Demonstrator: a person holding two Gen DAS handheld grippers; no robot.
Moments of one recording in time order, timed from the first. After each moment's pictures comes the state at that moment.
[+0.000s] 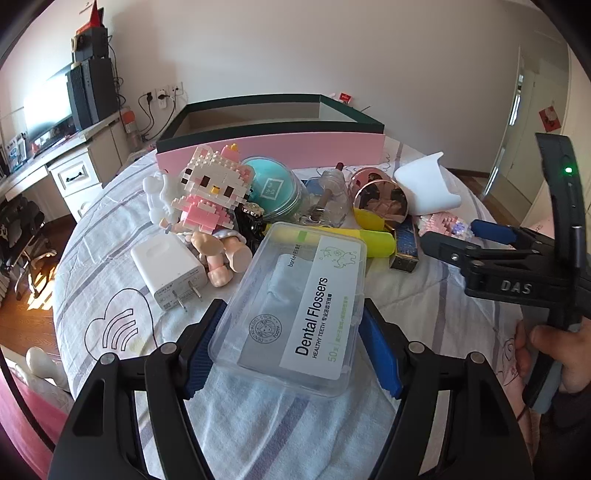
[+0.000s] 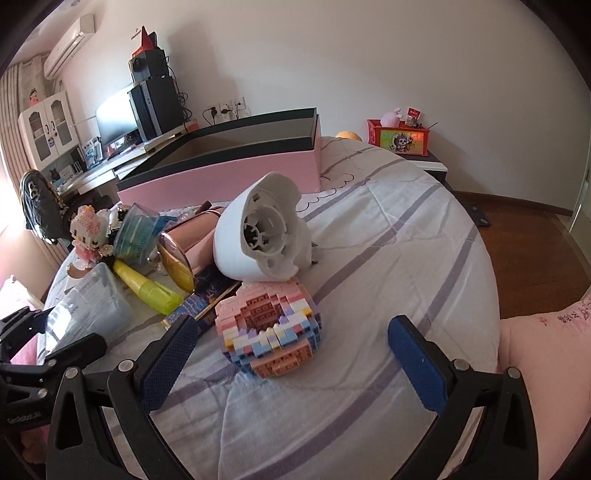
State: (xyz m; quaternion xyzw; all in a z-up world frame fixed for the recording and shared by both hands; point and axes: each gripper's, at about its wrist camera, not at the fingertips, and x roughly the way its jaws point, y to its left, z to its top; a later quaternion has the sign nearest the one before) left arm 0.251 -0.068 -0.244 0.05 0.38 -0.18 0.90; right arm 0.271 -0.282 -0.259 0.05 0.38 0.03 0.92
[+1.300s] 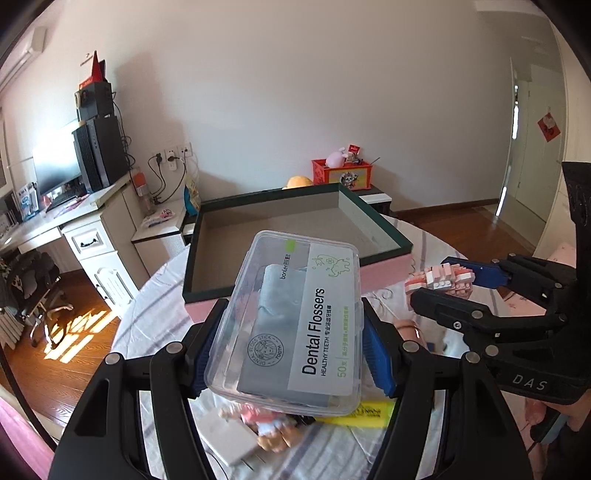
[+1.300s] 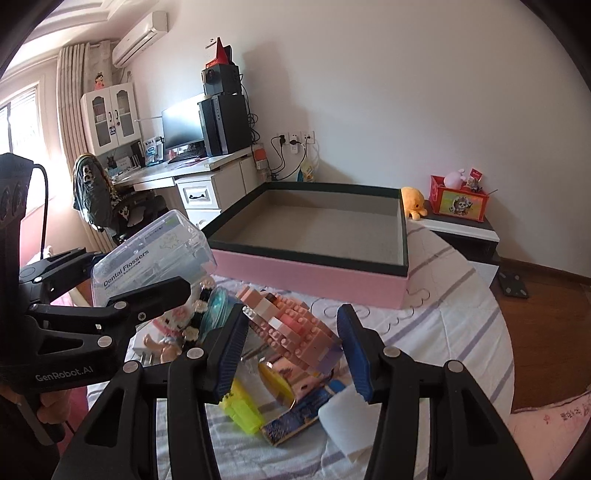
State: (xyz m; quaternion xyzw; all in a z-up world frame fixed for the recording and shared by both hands) left arm 0.339 -0.071 -0.156 0.08 0.29 -0.15 0.94; right arm 0.311 -0.239 -0.173 0.00 0.29 0.15 0.94
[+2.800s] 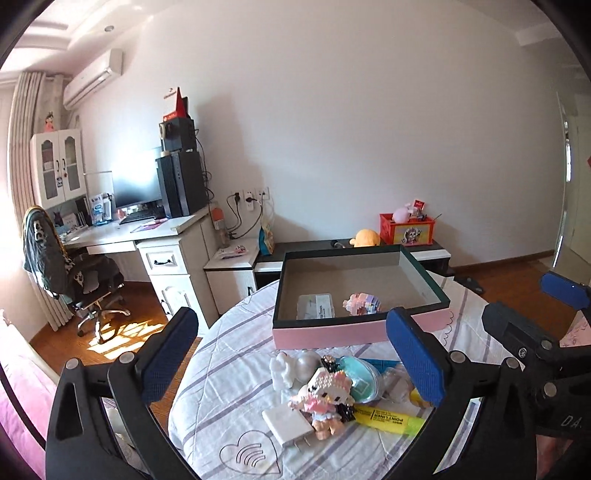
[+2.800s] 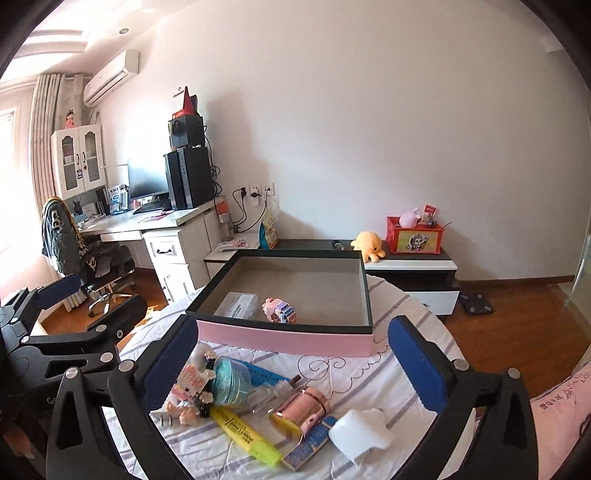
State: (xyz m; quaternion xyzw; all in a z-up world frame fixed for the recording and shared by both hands) left arm 0.258 -0.037 -0.105 0.05 0.19 -0.01 0.98; right arm 0.234 -0.223 -0.109 0.03 0.20 0.05 0.98
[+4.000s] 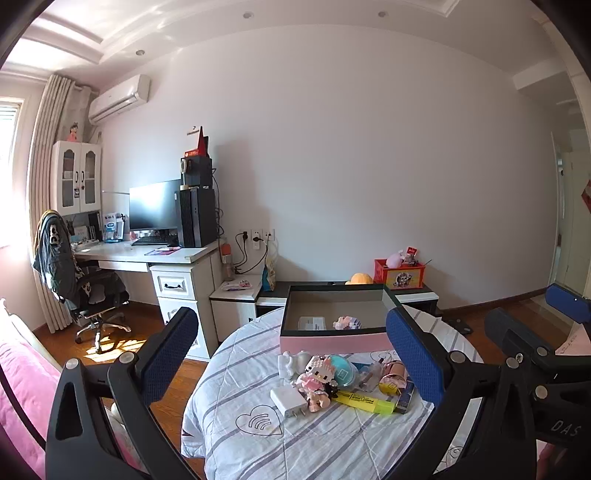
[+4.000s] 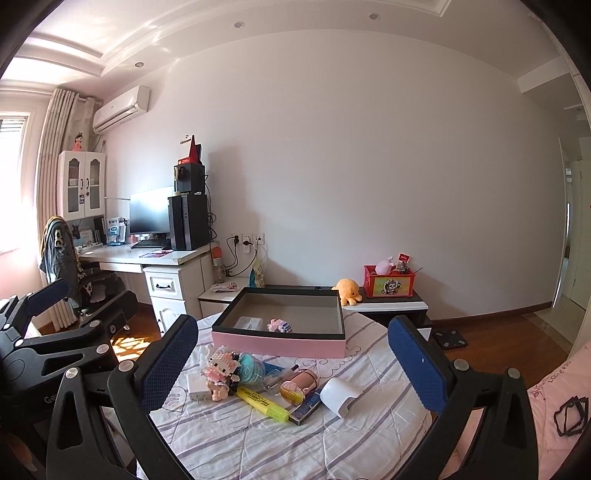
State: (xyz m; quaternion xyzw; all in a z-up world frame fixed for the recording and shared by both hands) left arm 0.133 -0.018 -0.079 0.02 0.10 -0.02 0.99; right arm 0.101 -0.201 -0.074 0.01 0.11 0.01 0.99
